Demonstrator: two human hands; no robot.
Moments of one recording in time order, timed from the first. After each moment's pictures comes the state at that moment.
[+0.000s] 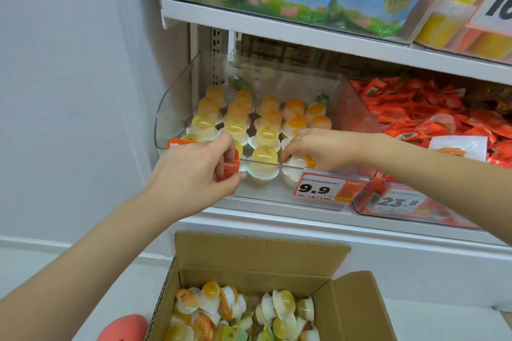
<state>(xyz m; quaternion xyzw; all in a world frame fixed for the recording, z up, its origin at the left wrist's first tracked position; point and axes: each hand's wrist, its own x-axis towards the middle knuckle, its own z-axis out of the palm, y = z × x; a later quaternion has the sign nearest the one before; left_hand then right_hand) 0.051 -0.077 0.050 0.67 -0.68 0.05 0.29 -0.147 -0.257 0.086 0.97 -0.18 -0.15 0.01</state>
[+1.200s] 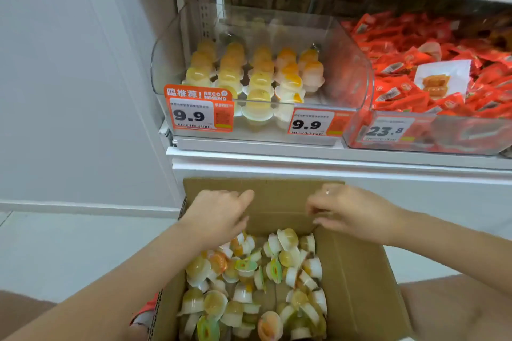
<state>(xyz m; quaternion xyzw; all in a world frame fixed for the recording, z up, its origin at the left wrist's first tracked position) -0.005 -0.013 -0.060 0.61 -0.79 -0.01 0.01 -0.254 -0.092 0.001 0.96 -0.25 -0.06 -0.13</state>
